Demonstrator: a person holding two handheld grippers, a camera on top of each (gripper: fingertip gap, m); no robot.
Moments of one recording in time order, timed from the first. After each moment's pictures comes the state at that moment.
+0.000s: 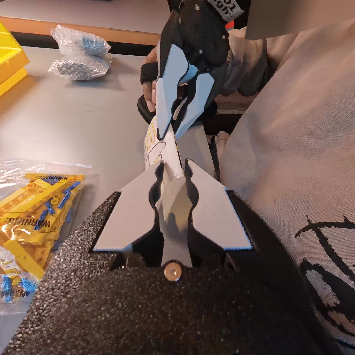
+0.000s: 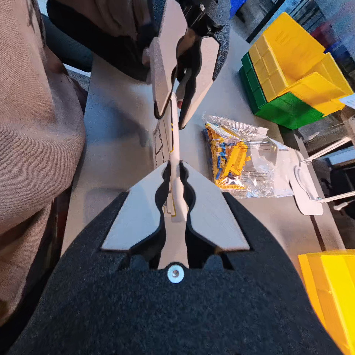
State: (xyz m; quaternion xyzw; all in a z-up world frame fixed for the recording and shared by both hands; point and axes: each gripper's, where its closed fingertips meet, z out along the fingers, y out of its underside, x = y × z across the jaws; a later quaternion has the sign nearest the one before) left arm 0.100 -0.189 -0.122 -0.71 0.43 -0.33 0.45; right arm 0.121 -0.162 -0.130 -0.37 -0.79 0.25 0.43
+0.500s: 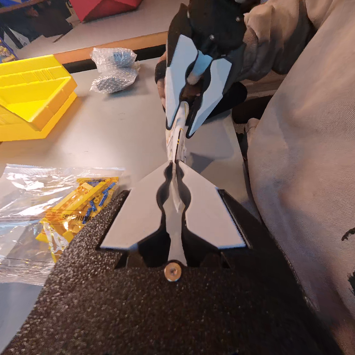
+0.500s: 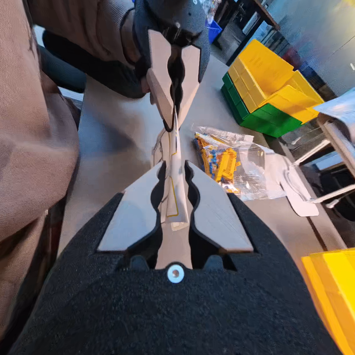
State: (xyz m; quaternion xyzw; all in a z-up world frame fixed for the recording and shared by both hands) left arm 0.091 -0.177 -0.123 -0.70 0.46 -0.21 0.50; right arm 0.121 -0.158 -0.119 -0.37 -0.75 0.29 0.47
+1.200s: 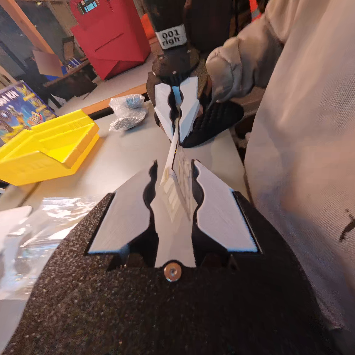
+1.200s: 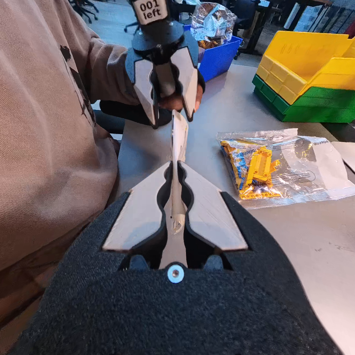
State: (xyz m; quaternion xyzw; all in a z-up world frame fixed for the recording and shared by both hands) left arm 0.096 -0.186 -0.096 -0.63 0.48 -0.20 0.58; right arm 0.126 -0.162 -0.108 -0.41 -0.71 0.45 0.35
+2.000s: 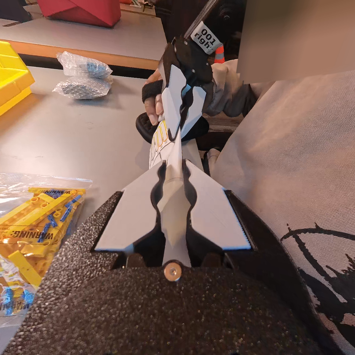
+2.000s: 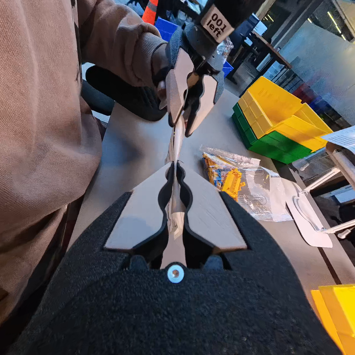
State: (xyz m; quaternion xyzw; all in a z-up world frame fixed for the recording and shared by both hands) left arm 0.102 -0.191 -0.095 -0.69 0.41 -0.37 0.46; right arm 0.130 -0.172 -0.101 -0.31 -0.75 0.35 0.46
